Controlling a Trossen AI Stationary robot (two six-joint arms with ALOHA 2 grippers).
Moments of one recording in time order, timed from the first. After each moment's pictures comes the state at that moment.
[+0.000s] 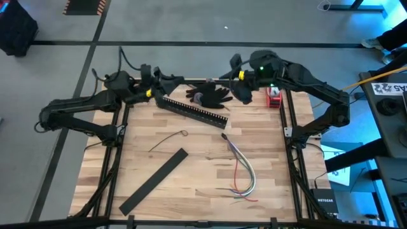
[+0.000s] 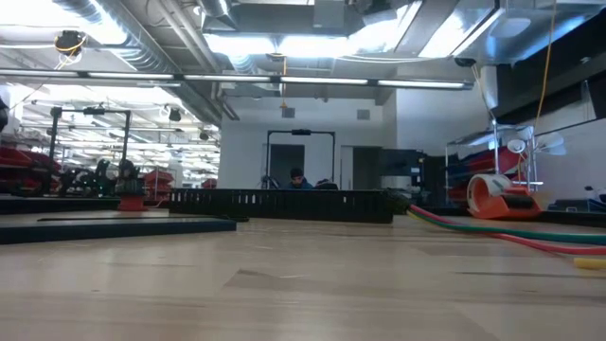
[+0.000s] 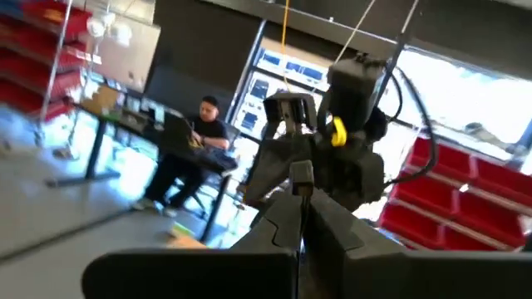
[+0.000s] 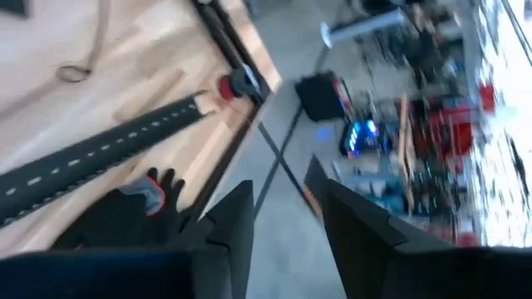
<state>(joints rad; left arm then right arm) 0.17 1.08 1.12 0.19 -0.16 -0.37 -0.27 1.44 1.77 -0.84 -0.02 -1.23</state>
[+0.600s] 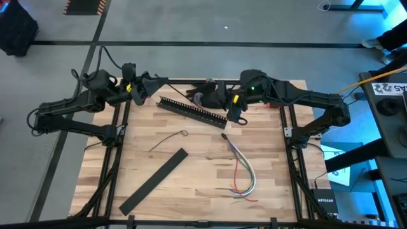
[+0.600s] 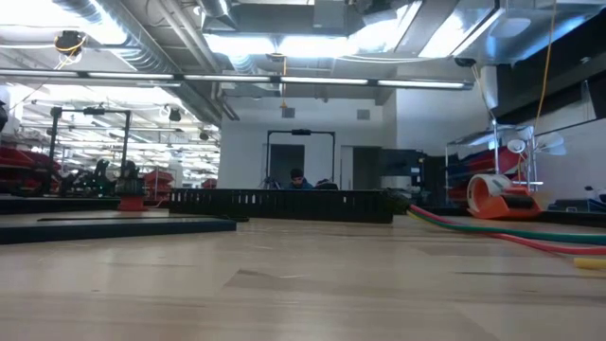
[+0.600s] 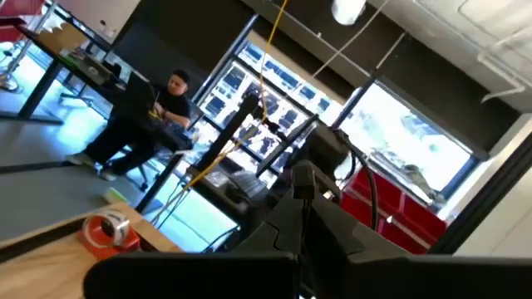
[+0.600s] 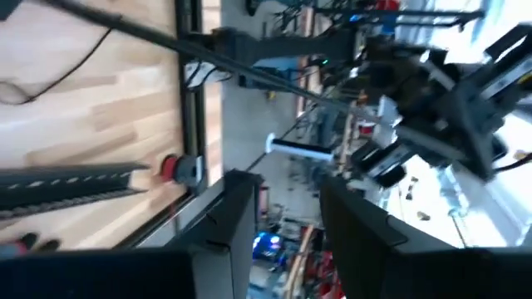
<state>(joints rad) 0.16 0.92 1.12 0.06 -0.11 -0.65 -0.11 1.44 1.55 -0.44 -0.14 -1.66</state>
